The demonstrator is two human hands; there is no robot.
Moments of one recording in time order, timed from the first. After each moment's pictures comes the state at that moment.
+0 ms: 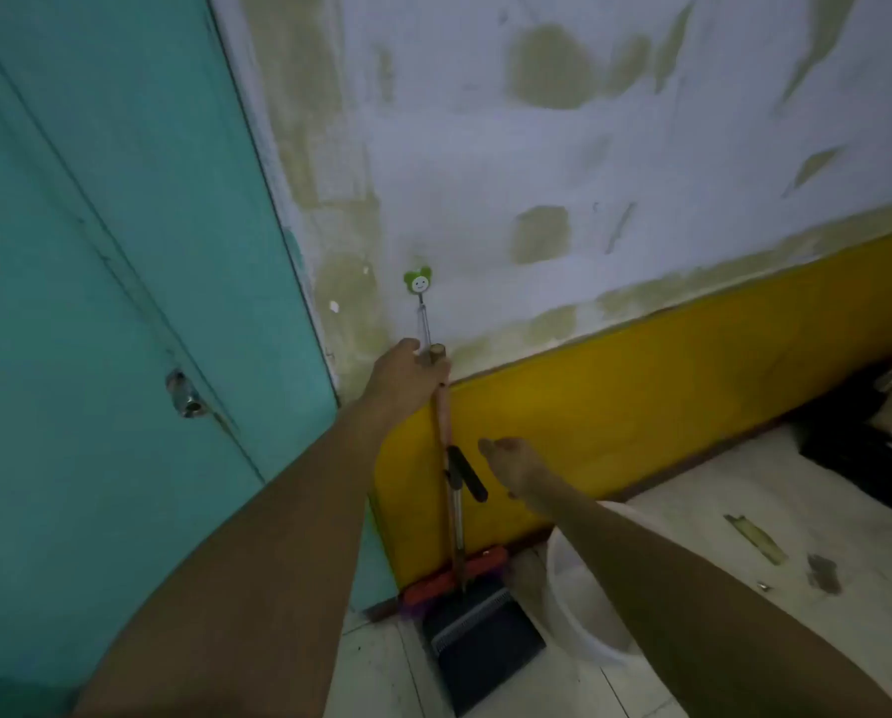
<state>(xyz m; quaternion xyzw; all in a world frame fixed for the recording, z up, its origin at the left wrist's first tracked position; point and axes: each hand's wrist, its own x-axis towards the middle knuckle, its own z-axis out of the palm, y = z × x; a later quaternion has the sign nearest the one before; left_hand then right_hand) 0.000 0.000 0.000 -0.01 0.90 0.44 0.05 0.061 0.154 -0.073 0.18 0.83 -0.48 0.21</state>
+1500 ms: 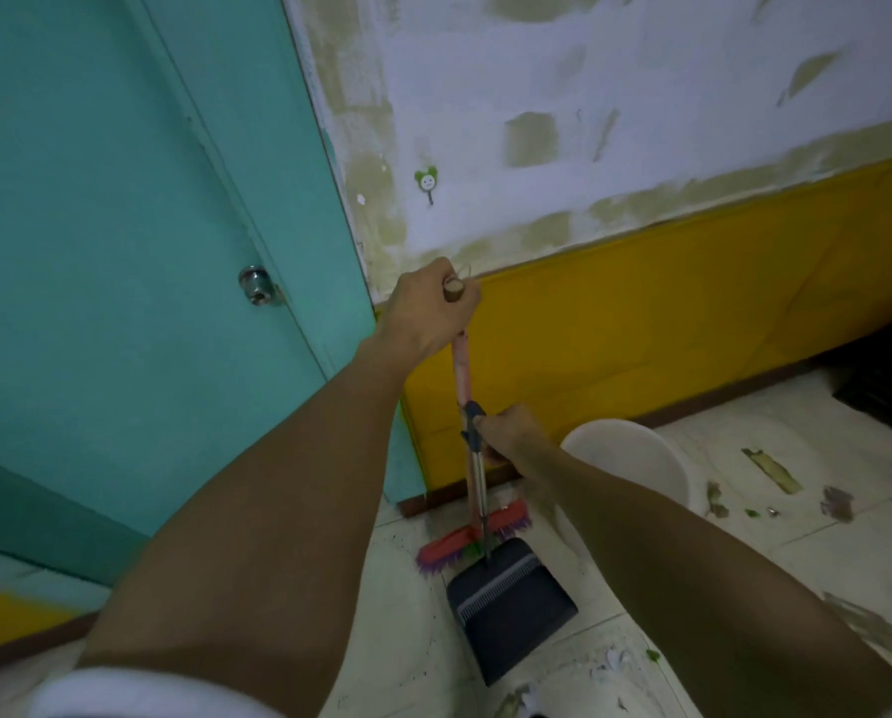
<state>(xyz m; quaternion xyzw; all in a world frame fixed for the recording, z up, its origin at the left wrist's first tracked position) 0.183 0.028 0.050 0.09 0.92 0.37 -0.09 0.233 0.151 -0.074 0.21 0.79 -0.54 0.21</state>
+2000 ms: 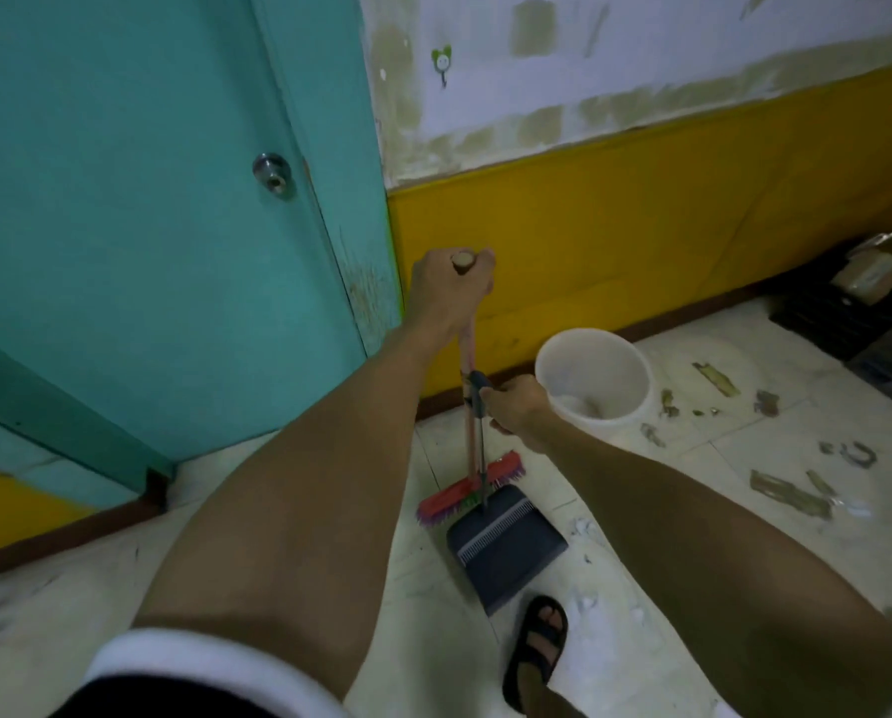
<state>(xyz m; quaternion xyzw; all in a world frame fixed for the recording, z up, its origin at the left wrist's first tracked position) 0.391 0.000 0.007 0.05 0.83 0.55 -0.05 0.443 0.111 -0.101 0.21 0.80 -0.53 0.18</state>
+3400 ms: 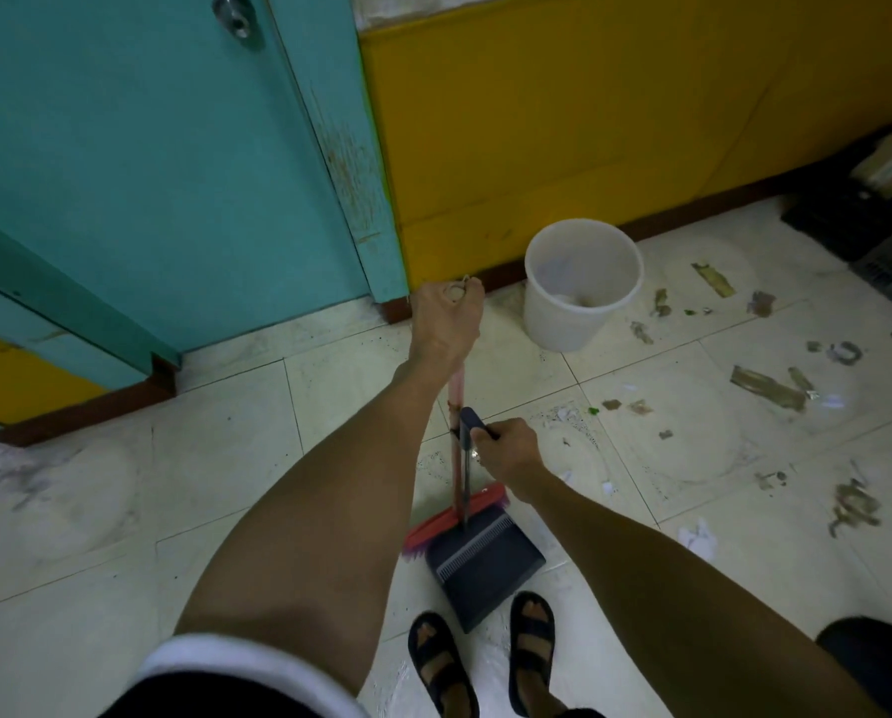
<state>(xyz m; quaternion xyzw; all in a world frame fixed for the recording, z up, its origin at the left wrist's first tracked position) 0.591 0.056 -0.105 -0.11 0.77 0.63 -0.03 0.688 0.146 -0.217 0.18 0.84 -0.46 0.22</state>
